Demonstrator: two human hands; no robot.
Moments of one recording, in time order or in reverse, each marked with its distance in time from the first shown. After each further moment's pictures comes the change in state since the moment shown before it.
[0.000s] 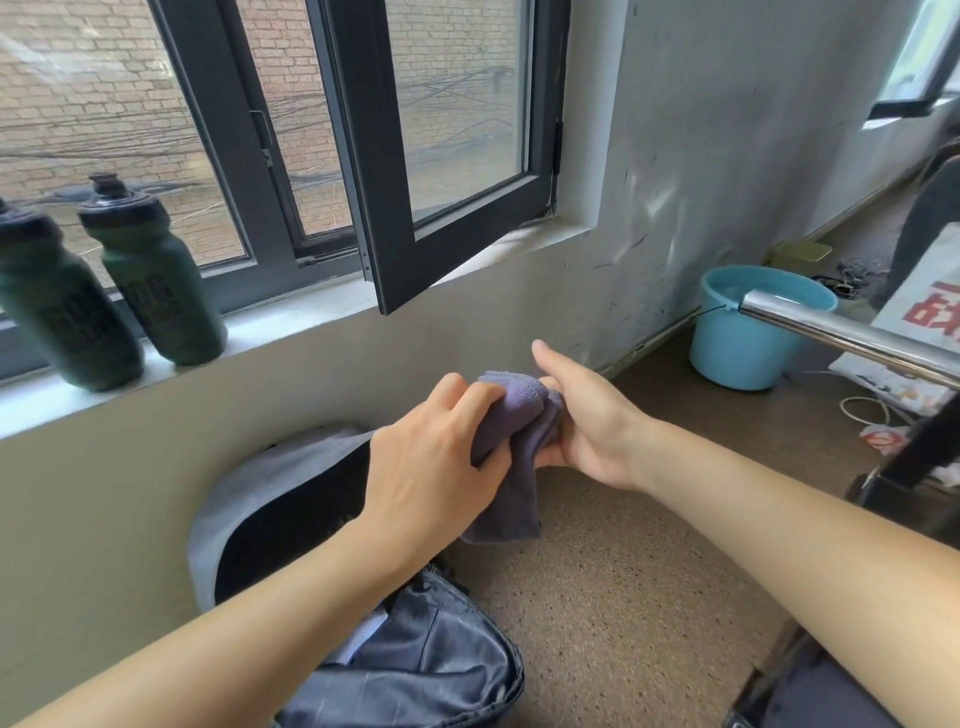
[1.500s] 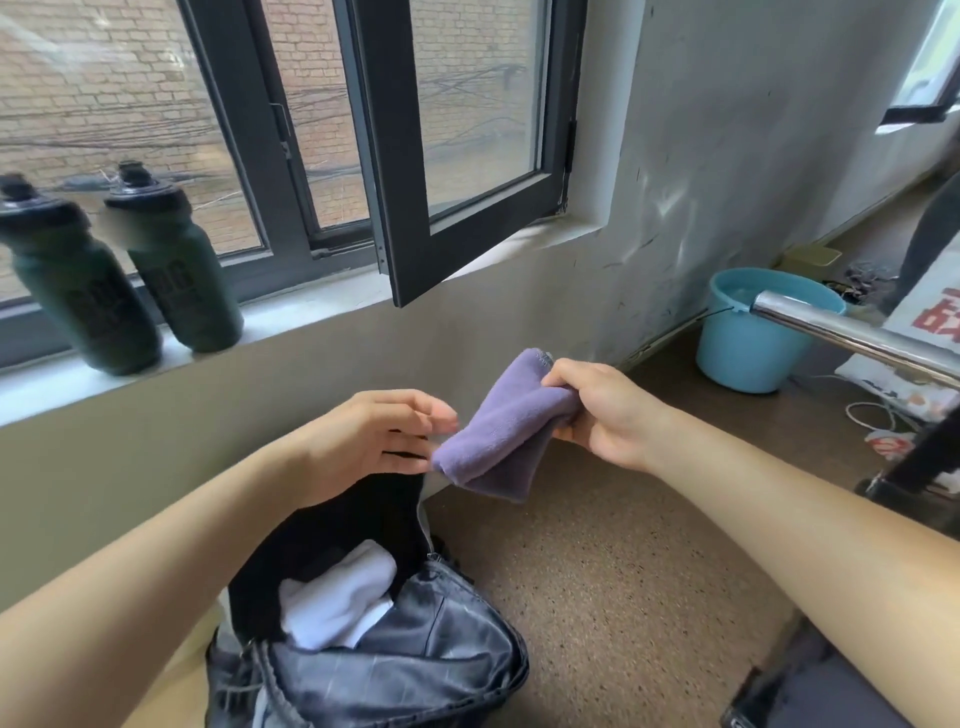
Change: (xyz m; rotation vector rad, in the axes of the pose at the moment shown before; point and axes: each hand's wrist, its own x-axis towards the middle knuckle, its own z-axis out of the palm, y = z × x) left_hand 0.017 -0.091 -0.023 -1.206 -0.786 -0.693; right_hand 0.010 0.000 -0.008 0.028 0.121 -0.167
